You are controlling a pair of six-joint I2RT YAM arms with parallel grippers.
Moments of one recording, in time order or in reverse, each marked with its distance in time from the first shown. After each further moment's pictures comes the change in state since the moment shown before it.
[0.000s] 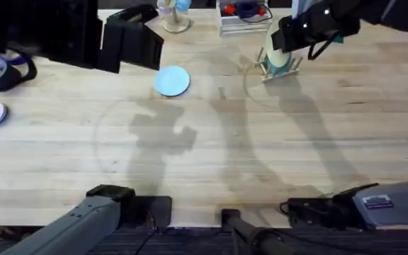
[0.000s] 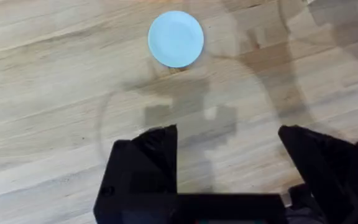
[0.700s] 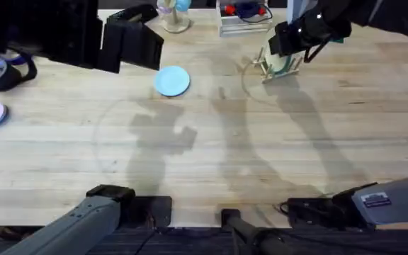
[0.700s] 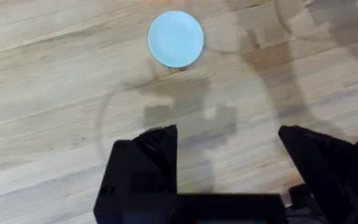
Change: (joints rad) left arm 0.000 0.000 0.000 0.000 0.000 0.000; right arm 0.000 0.043 0.000 0.000 0.000 0.000
